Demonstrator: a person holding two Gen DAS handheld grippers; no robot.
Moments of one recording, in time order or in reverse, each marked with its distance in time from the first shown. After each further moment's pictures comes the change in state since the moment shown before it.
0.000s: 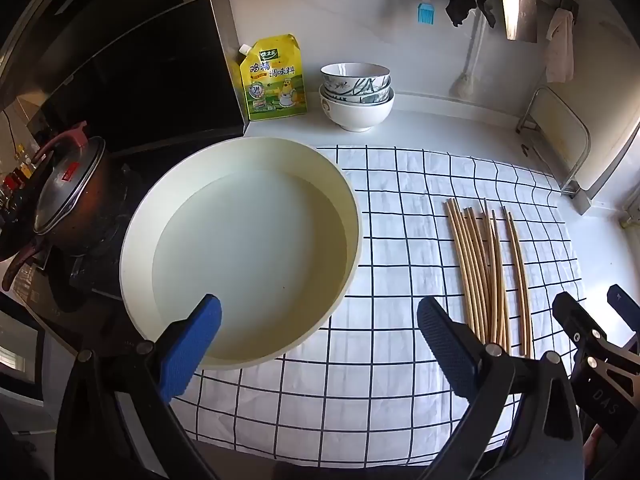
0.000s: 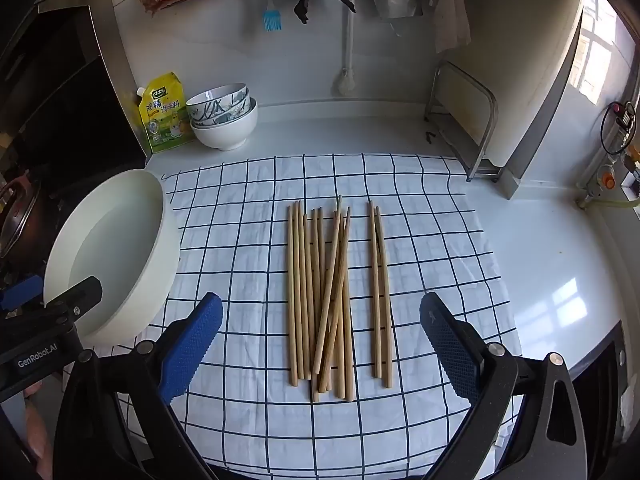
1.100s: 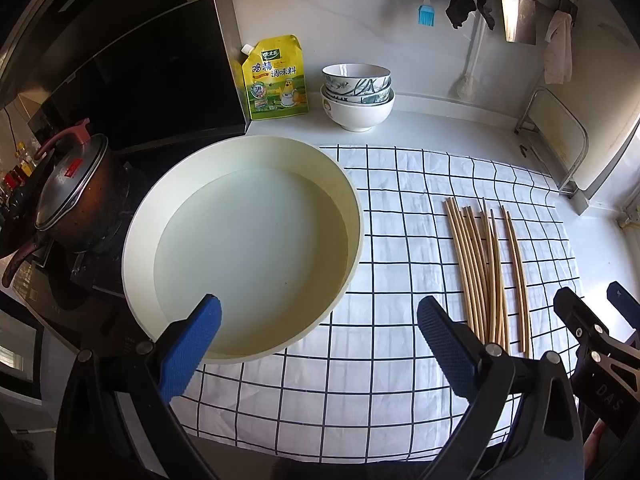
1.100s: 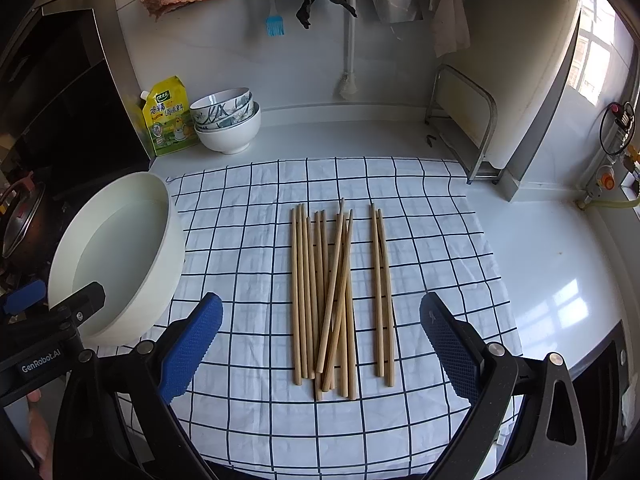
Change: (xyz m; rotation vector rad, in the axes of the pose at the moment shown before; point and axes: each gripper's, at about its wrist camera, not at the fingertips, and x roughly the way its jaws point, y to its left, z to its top) left arm -0.006 0.005 -0.003 -0.003 -0.002 -0.010; right arm -0.005 0.007 -0.002 0.004 -0.005 0.010
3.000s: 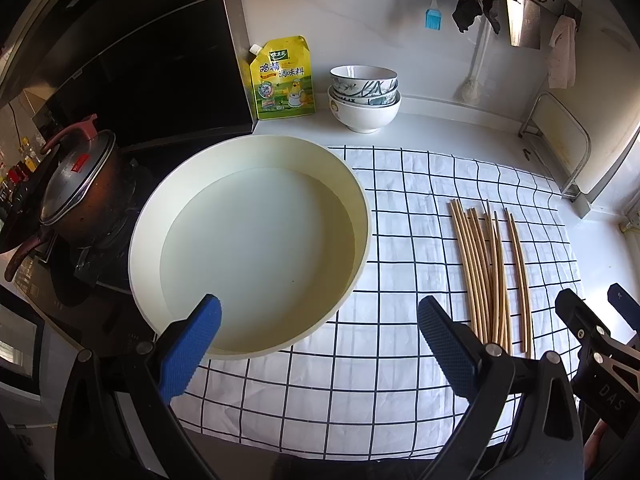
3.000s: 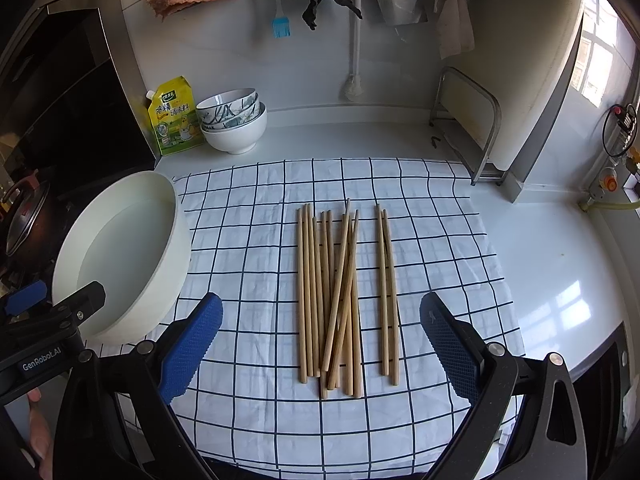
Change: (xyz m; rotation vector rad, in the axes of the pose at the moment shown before) left arm 0.000 0.009 0.003 -0.006 0.000 0.002; right arm -0.002 0.007 -0.003 -0.007 -0.003 0.013
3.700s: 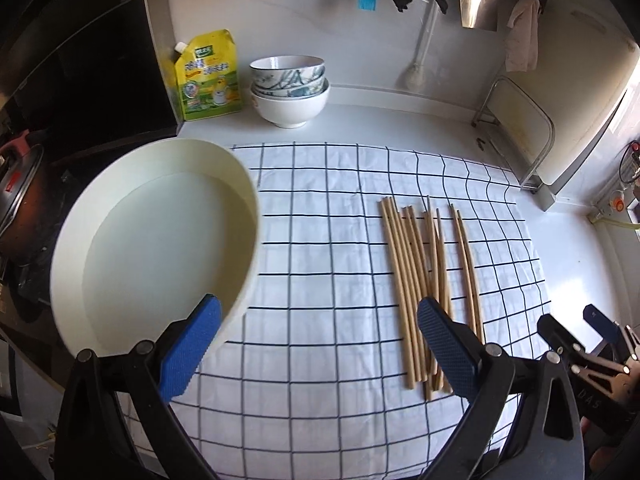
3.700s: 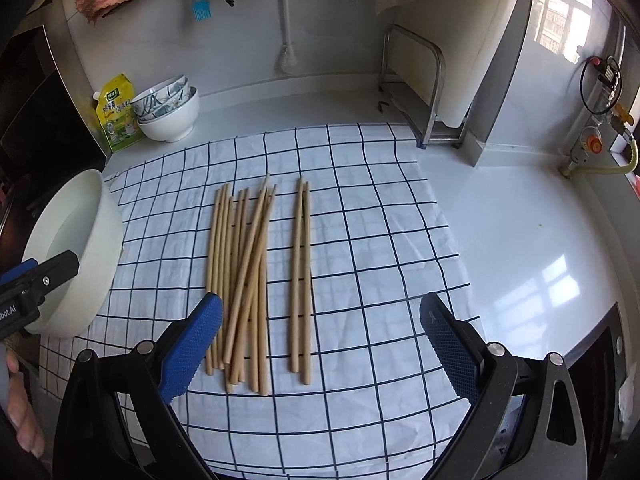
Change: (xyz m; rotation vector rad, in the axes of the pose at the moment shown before) left arm 0.036 -0.078 0.009 0.041 0.011 -0.152; right arm 0.034 -0.096 -0.009 0.067 0.074 -0.046
